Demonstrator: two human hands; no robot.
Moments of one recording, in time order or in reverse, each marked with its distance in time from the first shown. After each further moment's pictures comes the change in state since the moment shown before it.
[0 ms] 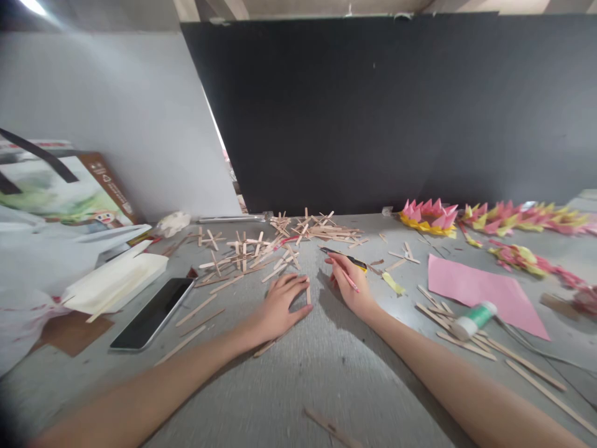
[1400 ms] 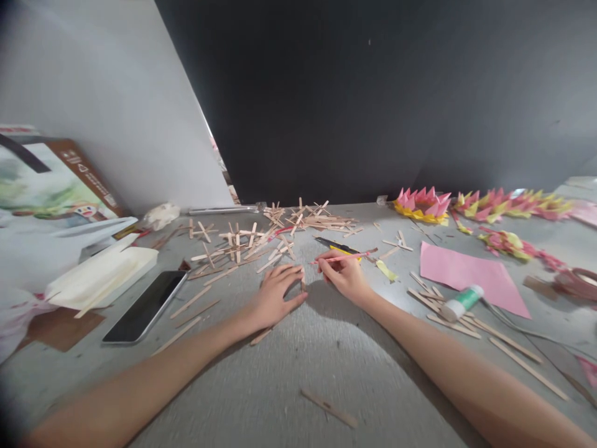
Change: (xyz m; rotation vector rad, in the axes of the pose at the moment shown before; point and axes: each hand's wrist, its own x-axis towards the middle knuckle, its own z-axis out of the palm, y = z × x) left_hand 0.002 -0.008 0.006 0.008 0.031 0.060; right_hand -0.007 -0.016 -0.001 0.104 -0.106 -0.072
